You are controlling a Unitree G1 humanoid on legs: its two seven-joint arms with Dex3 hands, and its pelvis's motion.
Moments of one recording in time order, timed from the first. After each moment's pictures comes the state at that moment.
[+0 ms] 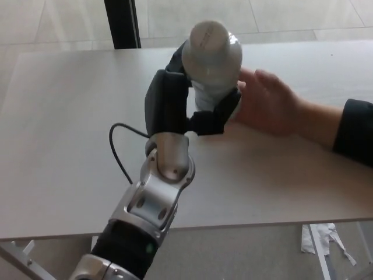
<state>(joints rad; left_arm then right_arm) -0.60 -0.07 -0.25 0.48 0.29 -0.03 0.46 0.46 -0.40 -0.77 0.13 0.47 0.20 0.21</state>
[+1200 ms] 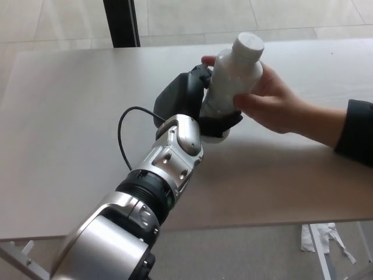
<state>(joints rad) -0.90 -0.10 -0.31 1.10 0.30 0.10 0.43 0.41 -0.40 -0.71 0.06 0.45 0.21 0.18</state>
